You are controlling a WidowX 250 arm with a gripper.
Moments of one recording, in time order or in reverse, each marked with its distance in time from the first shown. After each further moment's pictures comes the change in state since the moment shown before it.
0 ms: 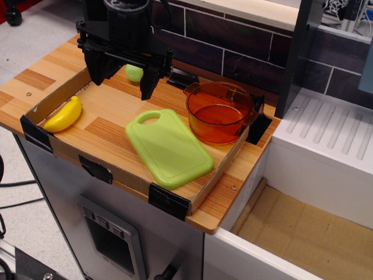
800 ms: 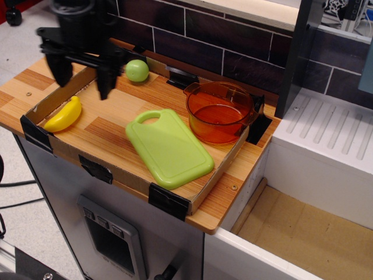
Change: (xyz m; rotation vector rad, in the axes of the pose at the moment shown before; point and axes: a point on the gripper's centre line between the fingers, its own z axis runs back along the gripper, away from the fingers) arm 0.006 0.052 -0.032 -0.095 0.025 -0.077
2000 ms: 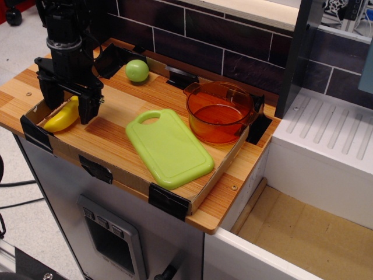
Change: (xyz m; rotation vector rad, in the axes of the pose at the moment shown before) arm 0.004 0.041 -0.071 0.013 0.138 -0.099
